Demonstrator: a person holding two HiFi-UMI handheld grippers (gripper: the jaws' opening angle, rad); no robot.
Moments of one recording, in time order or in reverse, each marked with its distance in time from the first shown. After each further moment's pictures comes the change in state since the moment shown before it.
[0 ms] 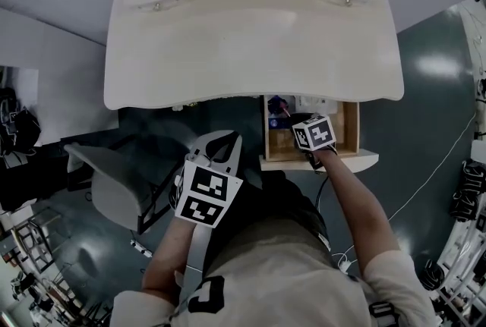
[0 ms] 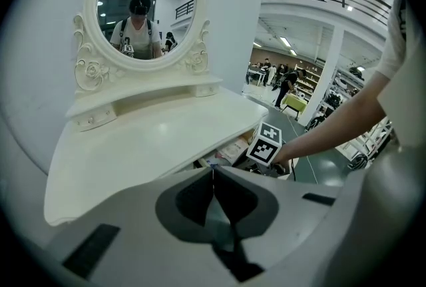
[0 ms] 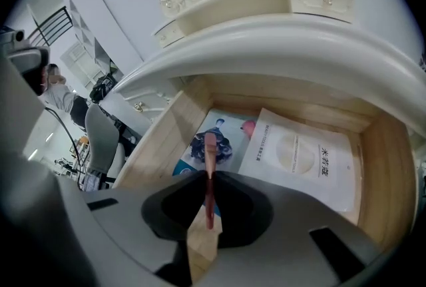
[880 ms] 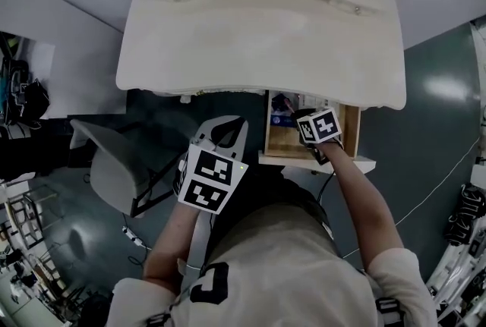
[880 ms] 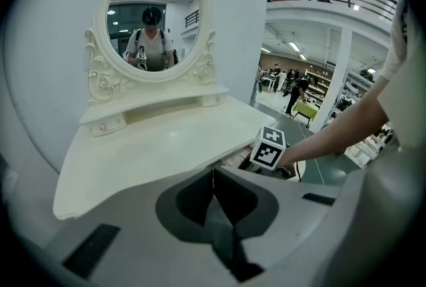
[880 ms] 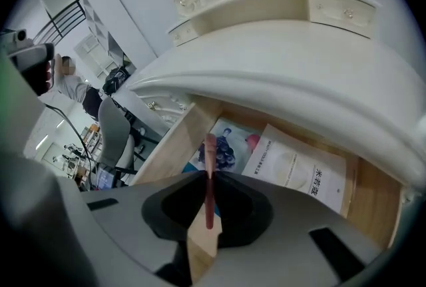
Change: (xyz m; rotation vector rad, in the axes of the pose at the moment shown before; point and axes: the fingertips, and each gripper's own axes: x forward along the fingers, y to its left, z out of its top) left arm -0.015 -0.009 0.022 -0.036 -0.071 0.088; right arm -0.021 0.006 0.016 -0.091 0.041 0.053
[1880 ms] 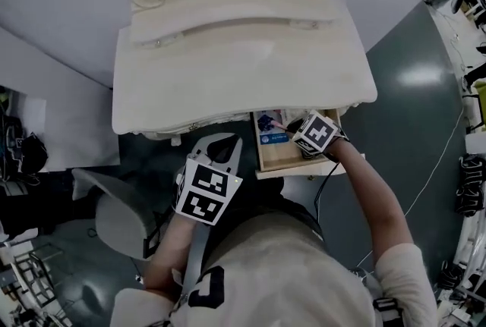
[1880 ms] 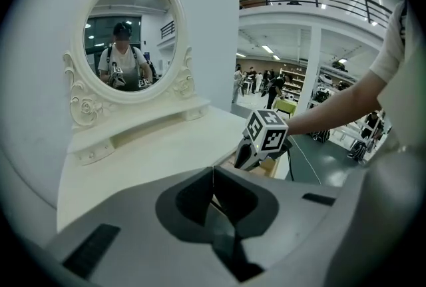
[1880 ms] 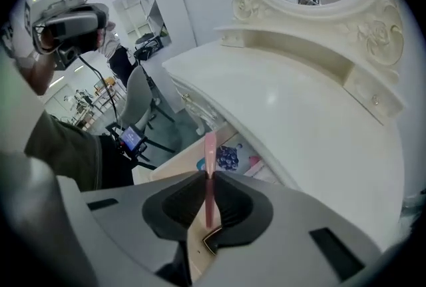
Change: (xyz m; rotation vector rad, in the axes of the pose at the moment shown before) left arm -0.028 -0.018 0.028 0.163 -0.064 -0.126; right arm -0.084 0.032 0.017 -0.381 0.107 0.000
